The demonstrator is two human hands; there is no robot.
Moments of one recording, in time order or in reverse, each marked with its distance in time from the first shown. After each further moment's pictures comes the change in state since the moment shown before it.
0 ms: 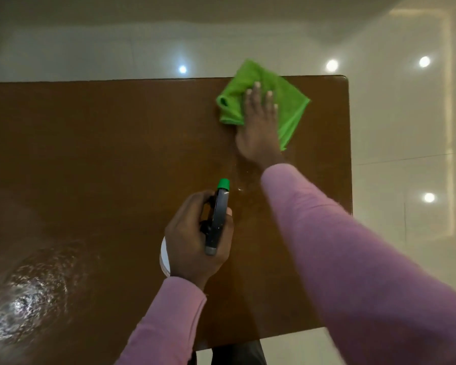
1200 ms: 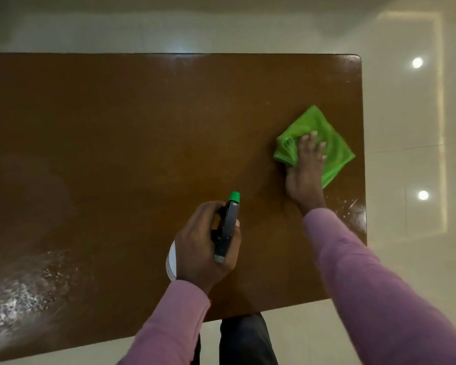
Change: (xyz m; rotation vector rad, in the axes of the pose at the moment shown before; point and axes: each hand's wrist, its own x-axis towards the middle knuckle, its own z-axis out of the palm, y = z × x) left_hand -0.065 -0.030 -0.043 0.013 -0.129 -0.011; right_hand -0.129 0.052 0.040 0.173 0.036 0.203
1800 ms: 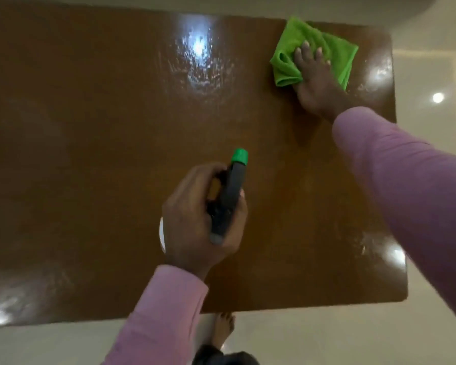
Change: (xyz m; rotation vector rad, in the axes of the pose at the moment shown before) left_hand -0.040 -0.015 0.016 0.017 0.251 0.296; right_hand 0.100 -0.026 -0.018 -0.195 -0.046 -0.378
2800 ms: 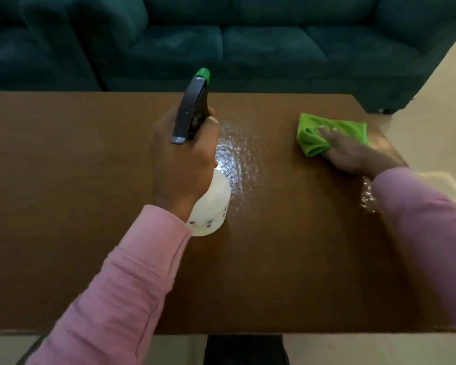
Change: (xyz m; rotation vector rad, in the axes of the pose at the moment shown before) left_hand -0.020 -0.034 -0.002 -0.278 0.349 0.256; right_hand -0.140 0.017 0.027 0.060 0.196 0.028
